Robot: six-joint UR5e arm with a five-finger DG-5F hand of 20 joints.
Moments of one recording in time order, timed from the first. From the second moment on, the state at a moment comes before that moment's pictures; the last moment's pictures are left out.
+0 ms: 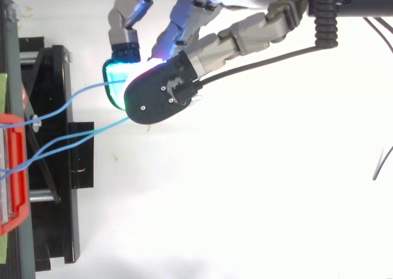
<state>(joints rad) -0.02 -2.35 -0.81 -3.39 -1.56 -0.23</state>
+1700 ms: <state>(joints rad) -0.02 -2.31 -0.81 -3.49 -1.56 -0.27</state>
